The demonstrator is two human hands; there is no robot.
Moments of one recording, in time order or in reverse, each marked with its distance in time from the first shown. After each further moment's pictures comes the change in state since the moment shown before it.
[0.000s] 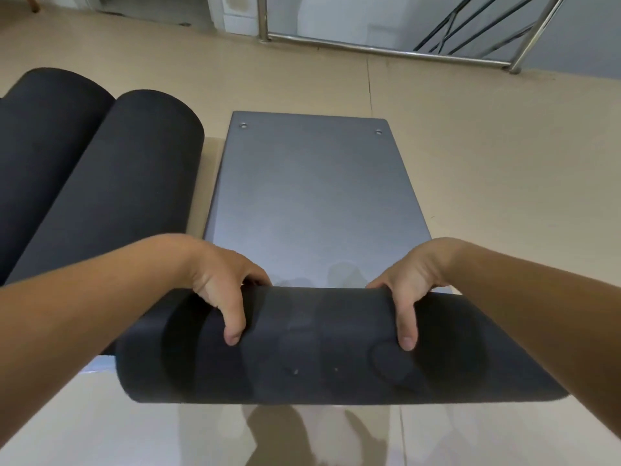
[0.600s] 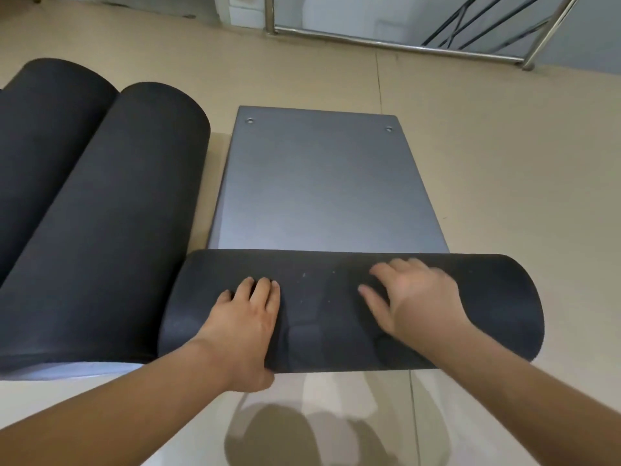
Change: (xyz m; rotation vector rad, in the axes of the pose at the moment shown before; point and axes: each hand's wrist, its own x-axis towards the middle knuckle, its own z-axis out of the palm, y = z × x) left_hand 0.058 -0.010 0.103 0.565 0.603 -0.104; right_hand 0.052 -0.019 0.070 -0.429 1.651 0.213
